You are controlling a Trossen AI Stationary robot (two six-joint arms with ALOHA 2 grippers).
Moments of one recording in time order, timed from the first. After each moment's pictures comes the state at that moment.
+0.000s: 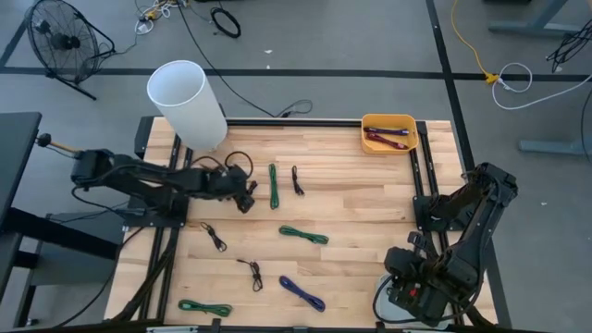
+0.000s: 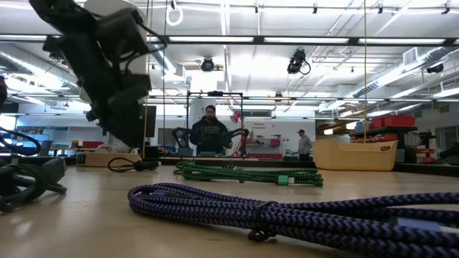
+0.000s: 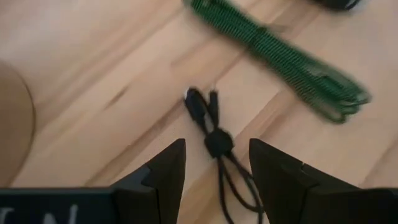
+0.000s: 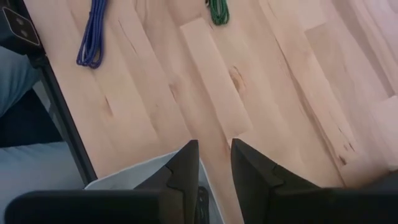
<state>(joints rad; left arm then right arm) 0.05 1.25 0.53 -0.33 -0.36 -0.64 0.98 1.61 1.54 -1.44 0.40 1.38</state>
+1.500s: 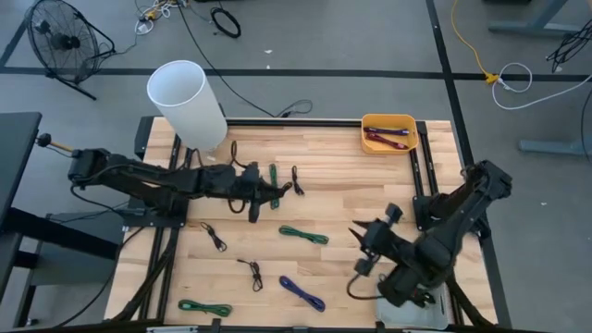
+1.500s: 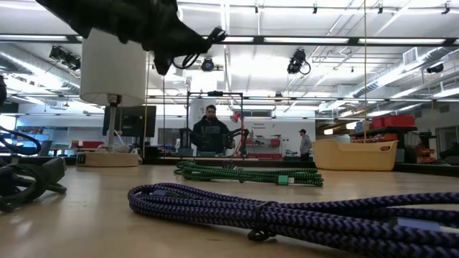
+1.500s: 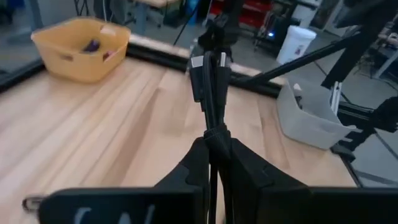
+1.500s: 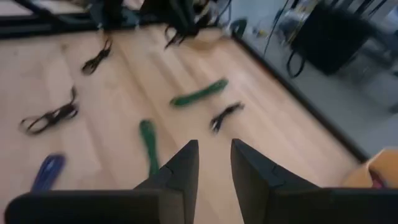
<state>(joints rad) -0.02 1.20 0.60 0.37 -0.08 -0.28 0.77 1.61 1.54 -1.29 1.02 1.08</state>
